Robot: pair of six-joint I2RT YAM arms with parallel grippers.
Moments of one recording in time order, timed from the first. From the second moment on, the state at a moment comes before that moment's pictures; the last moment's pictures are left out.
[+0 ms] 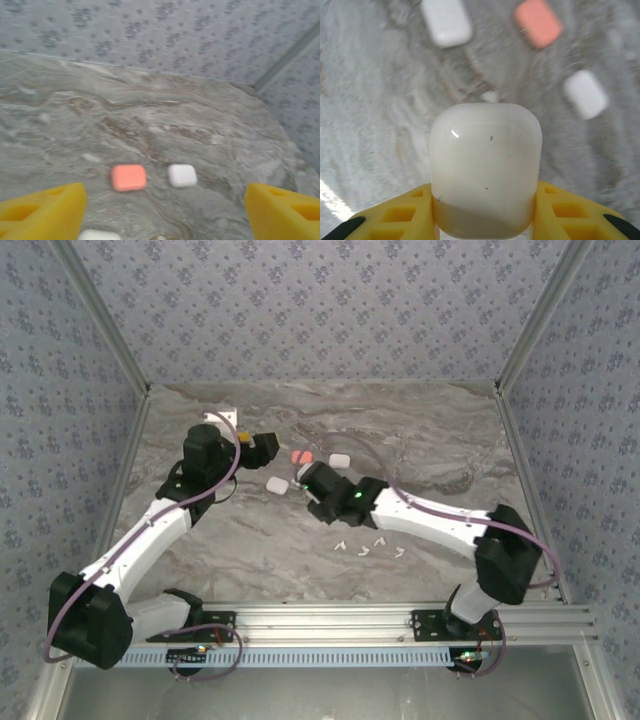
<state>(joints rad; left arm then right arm) -0.39 1.17 0.86 -0.02 0.18 -0.43 0.97 1.55 1.17 -0.57 0.34 -0.06</state>
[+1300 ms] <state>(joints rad) -0.57 1.46 1.10 0.08 0.87 -0.54 0.70 1.18 1.04 -0.33 0.01 -0.50</state>
